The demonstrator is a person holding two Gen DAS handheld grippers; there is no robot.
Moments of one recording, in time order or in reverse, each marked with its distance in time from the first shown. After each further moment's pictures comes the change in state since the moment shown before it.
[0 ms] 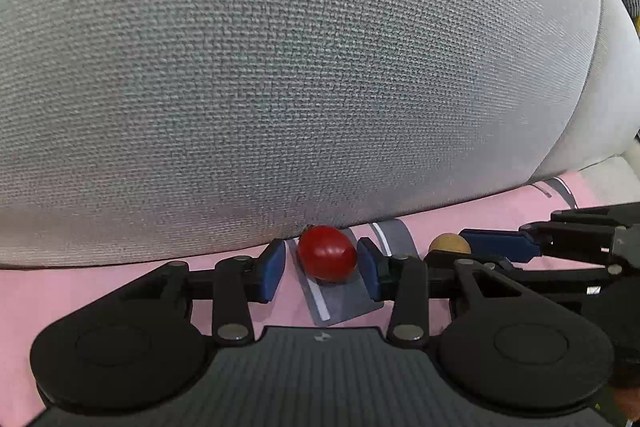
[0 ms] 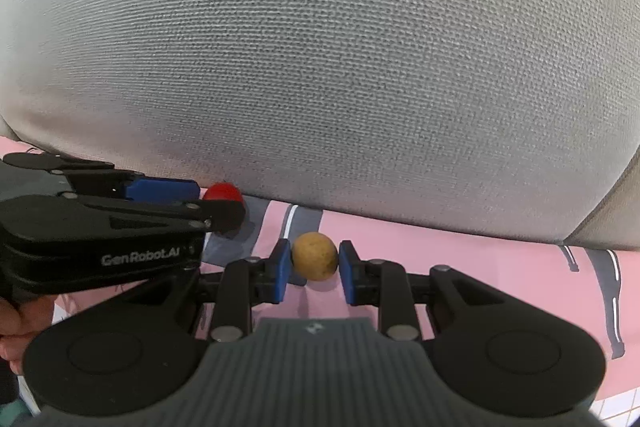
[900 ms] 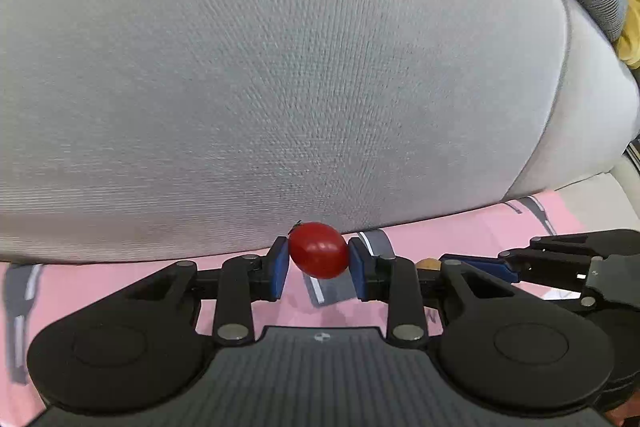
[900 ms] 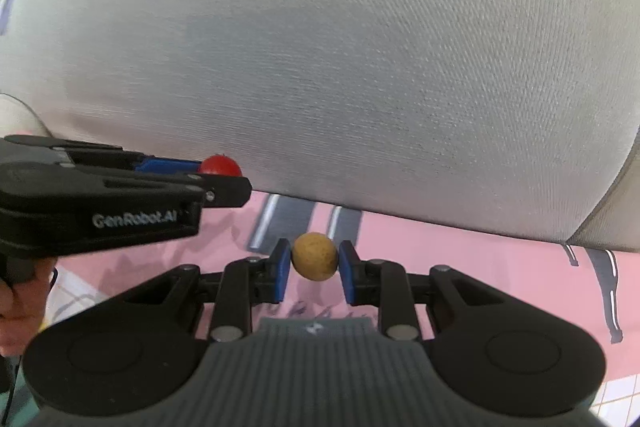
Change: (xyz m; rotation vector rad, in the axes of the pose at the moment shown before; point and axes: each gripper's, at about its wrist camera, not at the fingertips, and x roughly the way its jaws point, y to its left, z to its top) left arm -0.079 -0.001 -0.004 -0.003 -0.081 0.016; right arm -0.045 0.029 -0.009 -0.025 -0.066 0.064
